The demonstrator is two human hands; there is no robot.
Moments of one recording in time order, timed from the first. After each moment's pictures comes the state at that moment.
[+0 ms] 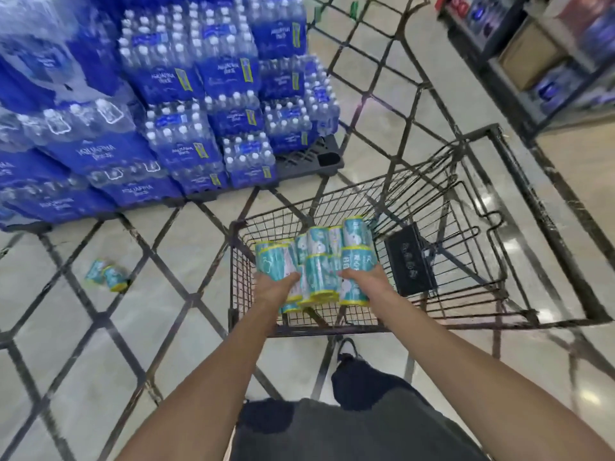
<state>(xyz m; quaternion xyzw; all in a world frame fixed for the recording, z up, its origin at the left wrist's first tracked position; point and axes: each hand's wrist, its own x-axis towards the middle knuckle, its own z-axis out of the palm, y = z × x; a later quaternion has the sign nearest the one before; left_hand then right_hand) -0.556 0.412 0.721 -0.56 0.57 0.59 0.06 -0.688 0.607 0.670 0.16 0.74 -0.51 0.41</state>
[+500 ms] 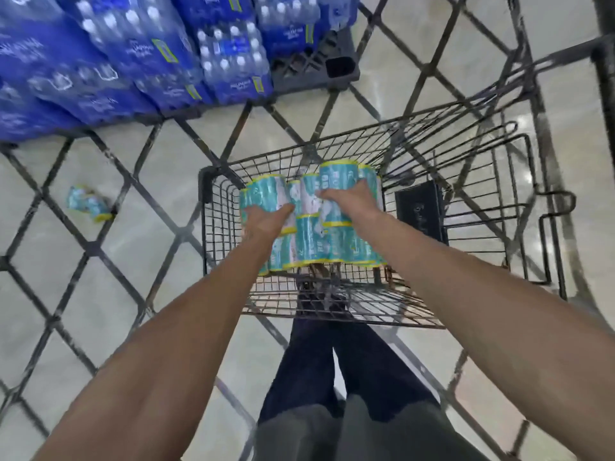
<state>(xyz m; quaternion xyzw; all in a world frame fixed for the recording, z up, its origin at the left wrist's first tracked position) -0.677 0.377 0.642 -0.62 0.57 0.53 0.09 -0.806 0.512 0.675 0.13 0.78 -0.43 0.44</state>
